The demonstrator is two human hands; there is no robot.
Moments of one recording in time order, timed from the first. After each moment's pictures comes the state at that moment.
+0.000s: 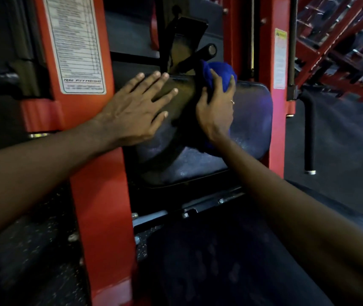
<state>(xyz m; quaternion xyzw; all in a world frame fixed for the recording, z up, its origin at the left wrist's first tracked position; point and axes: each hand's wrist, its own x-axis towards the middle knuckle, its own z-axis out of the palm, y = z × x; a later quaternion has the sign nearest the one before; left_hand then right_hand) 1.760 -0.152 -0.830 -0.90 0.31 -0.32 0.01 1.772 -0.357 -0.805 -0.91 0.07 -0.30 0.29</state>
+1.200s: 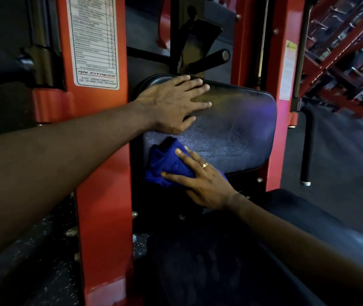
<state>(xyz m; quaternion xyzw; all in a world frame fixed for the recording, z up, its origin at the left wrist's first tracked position) 1.800 -0.188 -0.816 -0.87 0.41 -0.27 0.05 1.679 -0.404 -0.899 -0.88 -0.45 -0.15 -0.05</state>
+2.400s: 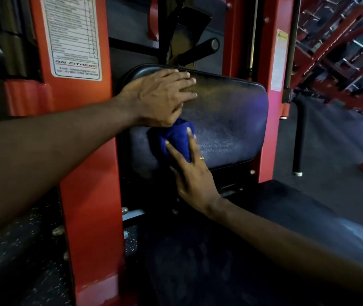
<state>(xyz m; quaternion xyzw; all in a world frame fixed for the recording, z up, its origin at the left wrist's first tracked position) 1.789 -0.190 -0.815 -0.86 0.41 -0.31 -0.02 1.654 -0.377 -0.905 -0.95 -0.24 -0.14 0.13</state>
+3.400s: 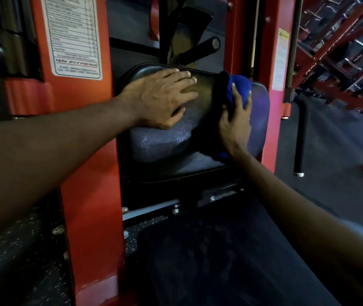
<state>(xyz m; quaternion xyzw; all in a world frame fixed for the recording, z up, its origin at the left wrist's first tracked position) 1.791 -0.191 -0.818 -0.86 0.41 -0.31 0.03 1.752 -0.424 -0.828 -0.94 0.05 -0.26 0.22</state>
